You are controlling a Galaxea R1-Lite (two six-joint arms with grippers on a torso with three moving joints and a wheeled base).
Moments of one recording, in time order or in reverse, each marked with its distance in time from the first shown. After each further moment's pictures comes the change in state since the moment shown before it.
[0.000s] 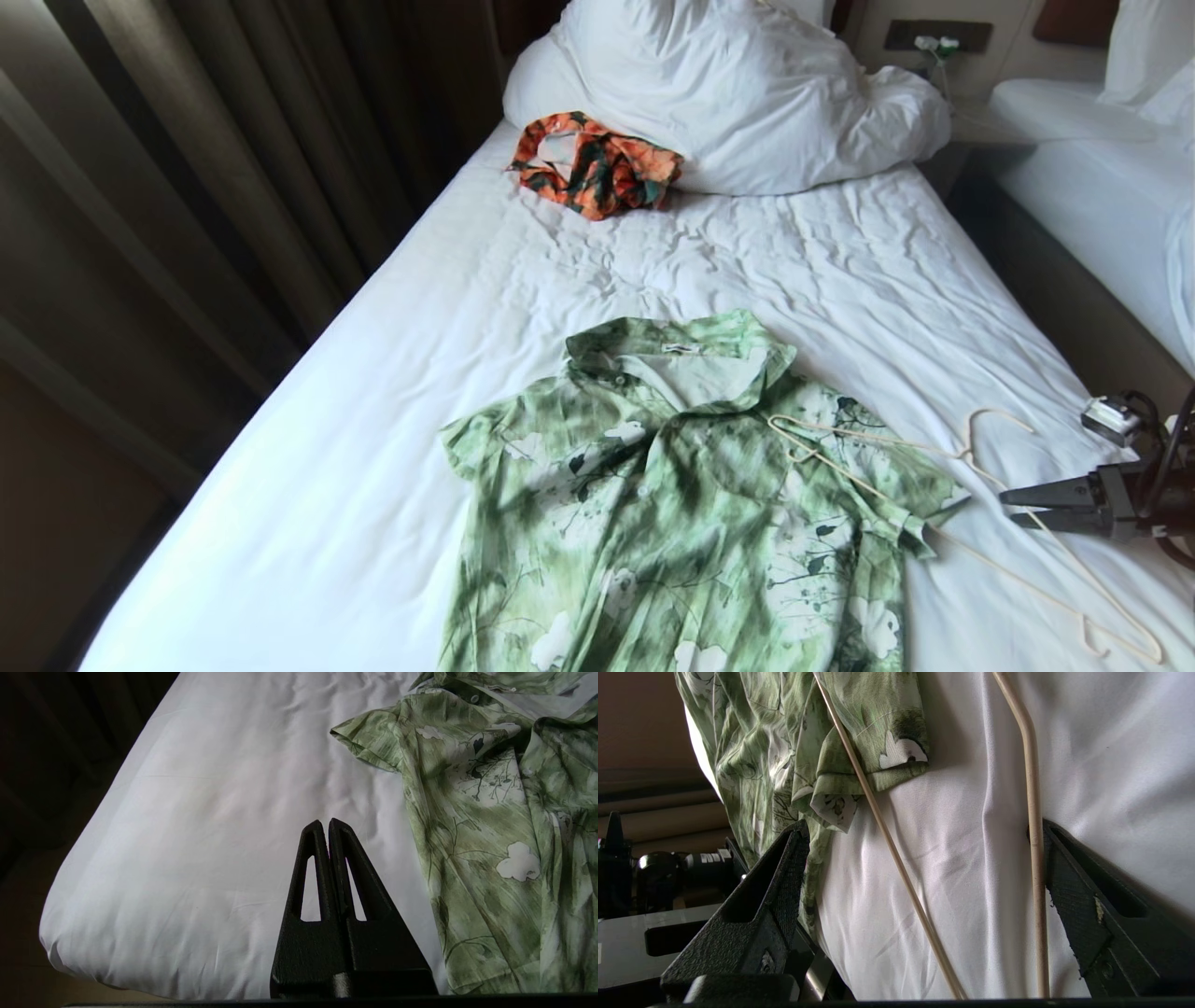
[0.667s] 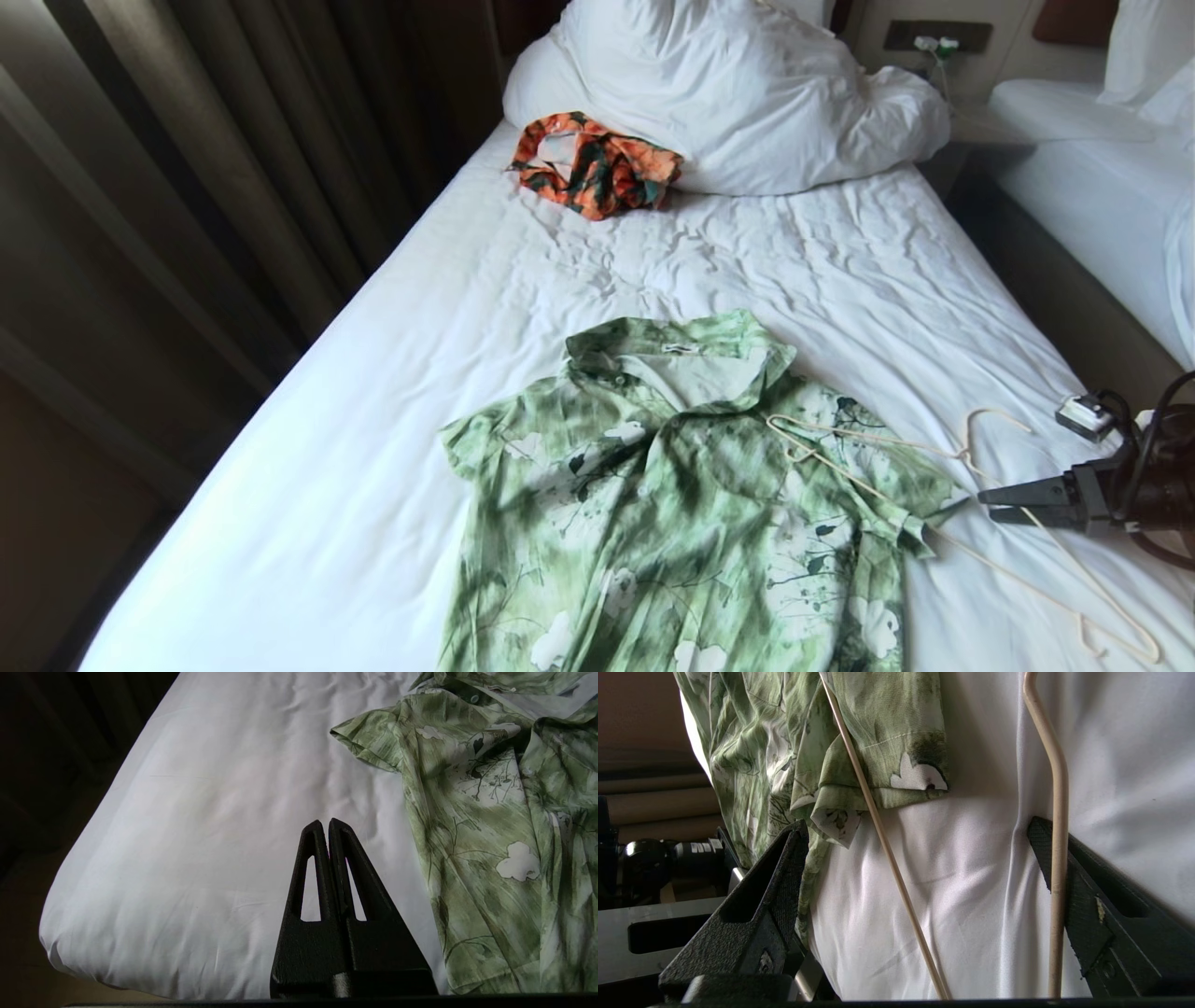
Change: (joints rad) left arm 0.000 0.000 0.000 0.000 0.000 0.001; right arm 0.060 0.021 -0.003 -0.054 0.006 0.006
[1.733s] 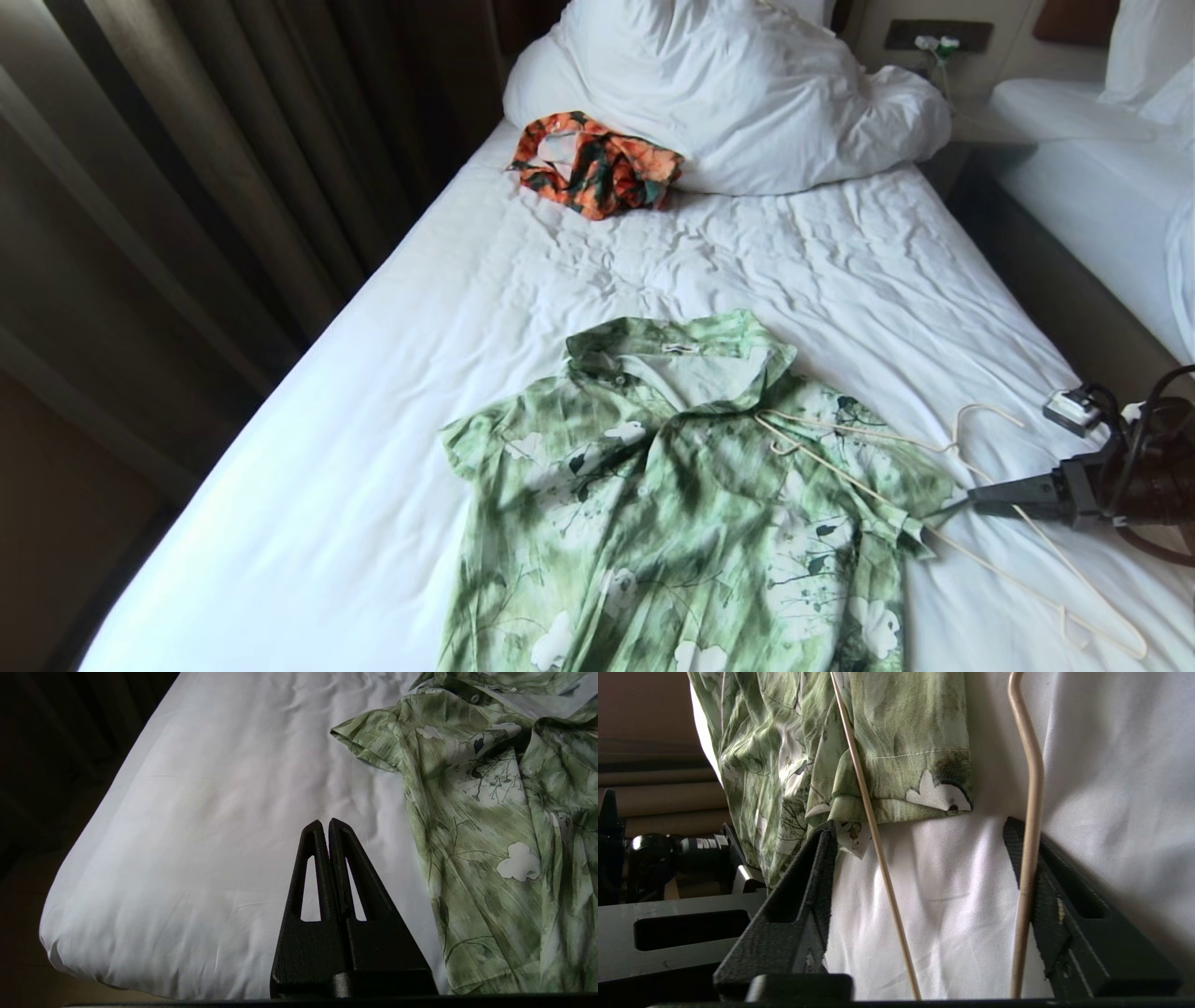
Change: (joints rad) left arm 0.000 0.000 0.000 0.000 0.000 -0.001; right arm 0.024 -0.012 0.001 -0.010 0.022 0.009
